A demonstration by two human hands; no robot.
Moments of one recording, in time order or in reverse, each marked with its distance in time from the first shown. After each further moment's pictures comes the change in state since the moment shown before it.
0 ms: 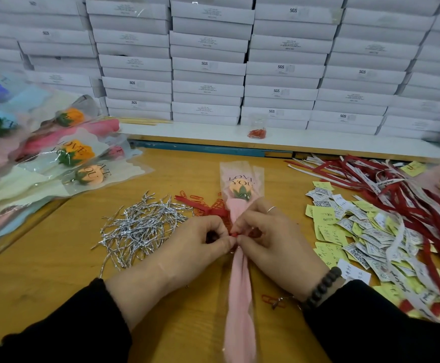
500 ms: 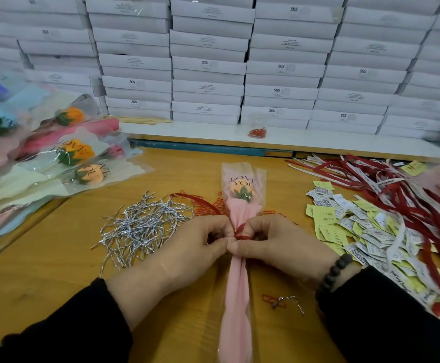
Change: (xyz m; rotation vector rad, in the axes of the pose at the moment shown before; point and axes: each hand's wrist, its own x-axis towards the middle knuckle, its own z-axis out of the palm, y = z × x) left_hand 0.000 0.001 -0.001 0.073 -0.040 0.067; right_hand 0.007 0.000 -0.012 0.448 -0.363 0.439
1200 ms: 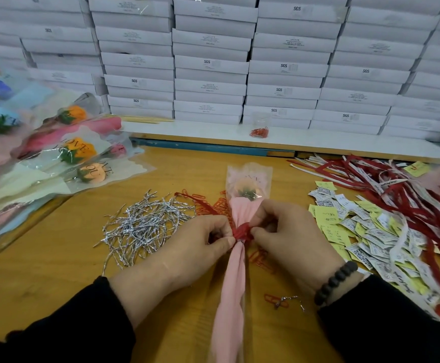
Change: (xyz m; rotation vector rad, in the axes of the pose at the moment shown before) left_hand 0.000 -0.002 0.000 0.027 0.028 -0.033; right_hand -0.001 -0.001 0.002 -0.272 0.422 -0.200
